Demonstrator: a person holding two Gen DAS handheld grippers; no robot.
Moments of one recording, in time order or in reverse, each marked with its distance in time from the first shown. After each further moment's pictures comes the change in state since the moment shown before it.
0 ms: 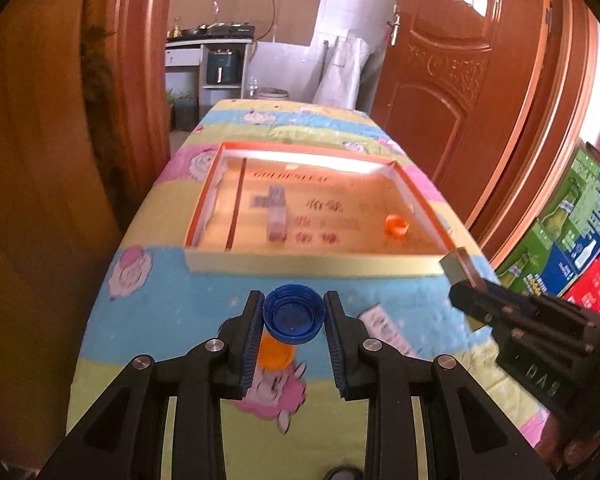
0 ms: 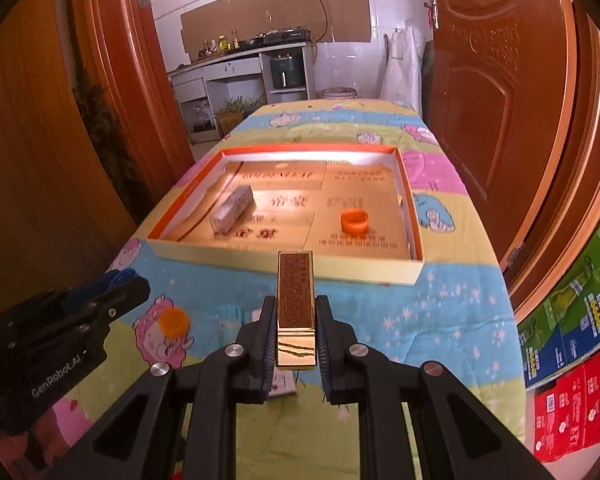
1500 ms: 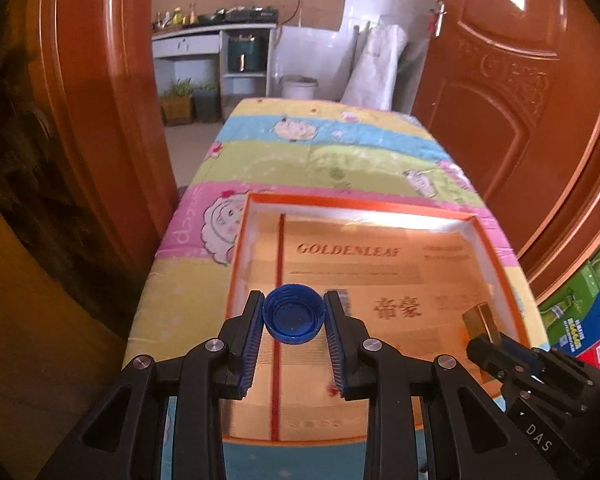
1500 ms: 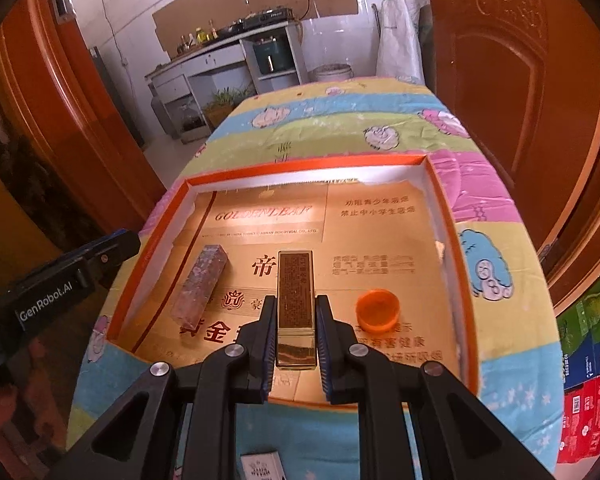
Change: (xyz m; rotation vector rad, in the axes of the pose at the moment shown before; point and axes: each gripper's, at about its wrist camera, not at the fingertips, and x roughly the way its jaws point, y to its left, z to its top) left arm 0.113 0.046 0.117 -0.025 0.077 0.113; right arm 0.109 -0.018 0.083 0.111 0.092 0.046
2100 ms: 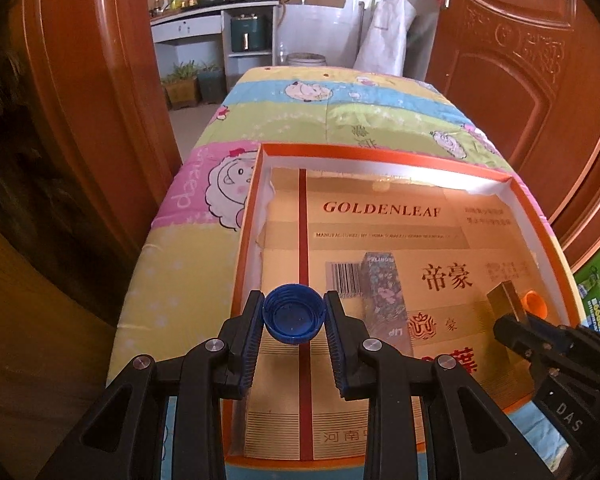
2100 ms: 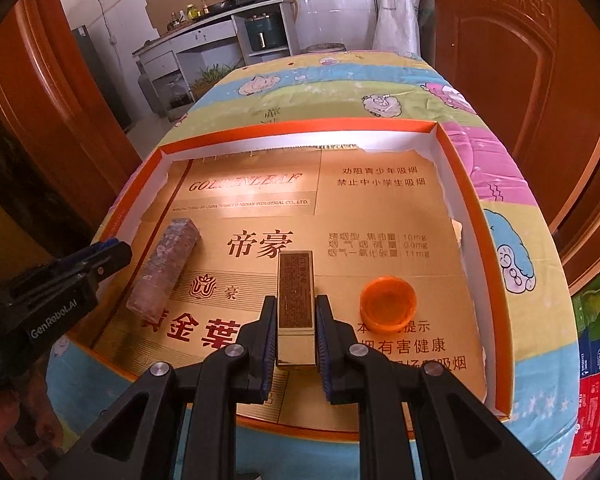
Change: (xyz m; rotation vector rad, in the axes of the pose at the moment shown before) left arm 0.044 0.008 -0.022 0.032 0.068 0.047; right arm 0.037 -0.002 -0.008 -0.015 0.071 -0.050
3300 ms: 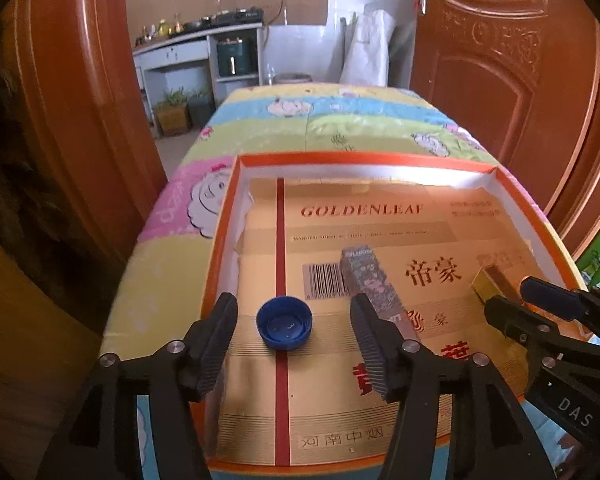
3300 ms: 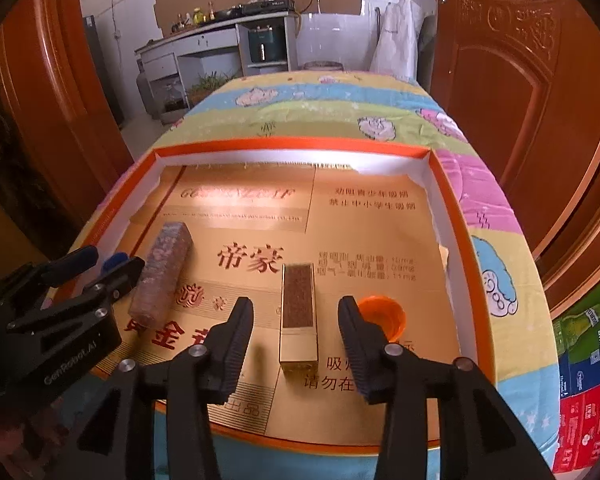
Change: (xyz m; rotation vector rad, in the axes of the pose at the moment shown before) left arm -0.005 -0.018 -0.013 0.068 -0.101 0.002; right arm -0.003 0.007 0.001 -0.068 -0.069 -0.075
